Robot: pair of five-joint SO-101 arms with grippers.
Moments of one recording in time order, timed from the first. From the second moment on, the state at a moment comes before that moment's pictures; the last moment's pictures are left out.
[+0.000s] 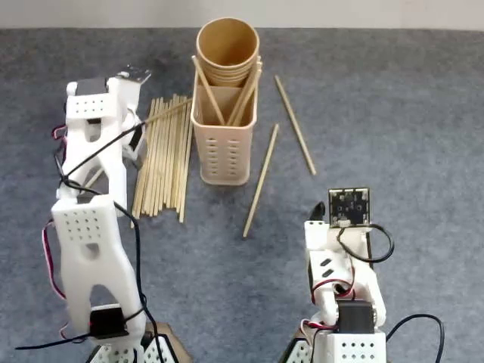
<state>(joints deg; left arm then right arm) -14.2 47.6 -41.7 92.7 -16.7 -4.3 -104.0 95.4 43.3 6.9</state>
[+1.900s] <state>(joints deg) 0.8 18.5 -59.2 101.0 -9.5 -4.3 -104.2 95.4 43.3 6.9</state>
